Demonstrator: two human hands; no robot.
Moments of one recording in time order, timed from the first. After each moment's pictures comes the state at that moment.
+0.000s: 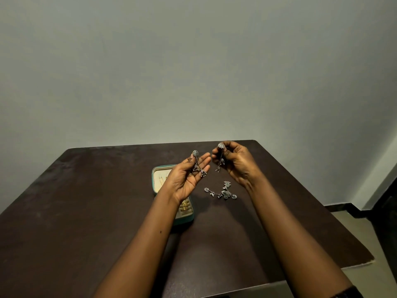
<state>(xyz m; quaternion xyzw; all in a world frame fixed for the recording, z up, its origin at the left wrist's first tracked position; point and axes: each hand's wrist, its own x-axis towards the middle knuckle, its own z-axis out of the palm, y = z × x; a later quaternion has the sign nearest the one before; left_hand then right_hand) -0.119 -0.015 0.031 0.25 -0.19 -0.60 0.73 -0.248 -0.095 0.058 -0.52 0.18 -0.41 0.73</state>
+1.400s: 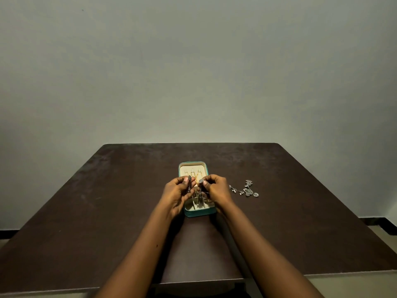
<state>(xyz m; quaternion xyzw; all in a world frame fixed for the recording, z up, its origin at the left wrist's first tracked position) -0.079 0.053 -0.018 0.48 -0.15 -0.44 0.74 -0.166 -0.025 -0.027 -0.63 0.38 -0.34 0.59</state>
